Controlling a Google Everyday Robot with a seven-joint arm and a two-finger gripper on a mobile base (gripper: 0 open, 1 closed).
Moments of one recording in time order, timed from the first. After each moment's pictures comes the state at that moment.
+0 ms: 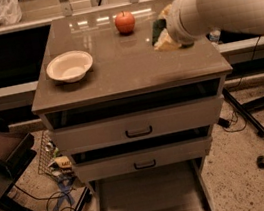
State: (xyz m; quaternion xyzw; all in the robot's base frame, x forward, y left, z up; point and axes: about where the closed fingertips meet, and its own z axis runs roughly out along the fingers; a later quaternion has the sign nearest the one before) arm 0.651 -0.119 0.942 -0.56 0.68 -0.16 0.45
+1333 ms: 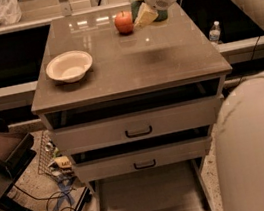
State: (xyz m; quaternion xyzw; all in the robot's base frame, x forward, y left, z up) arm 0.788 -0.083 0.947 -0.63 0.65 -0.07 0.42
